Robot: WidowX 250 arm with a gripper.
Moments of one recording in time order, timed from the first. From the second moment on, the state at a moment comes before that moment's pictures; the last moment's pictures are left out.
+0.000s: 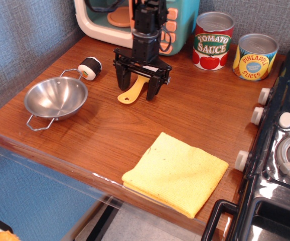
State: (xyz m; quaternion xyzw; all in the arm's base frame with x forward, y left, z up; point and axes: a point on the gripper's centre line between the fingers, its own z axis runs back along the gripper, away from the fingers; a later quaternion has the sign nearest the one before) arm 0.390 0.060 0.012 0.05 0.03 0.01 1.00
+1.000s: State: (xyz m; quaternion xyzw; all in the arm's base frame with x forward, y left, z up) arm 0.378 0.047 0.014 0.04 -0.02 -0.01 1.00
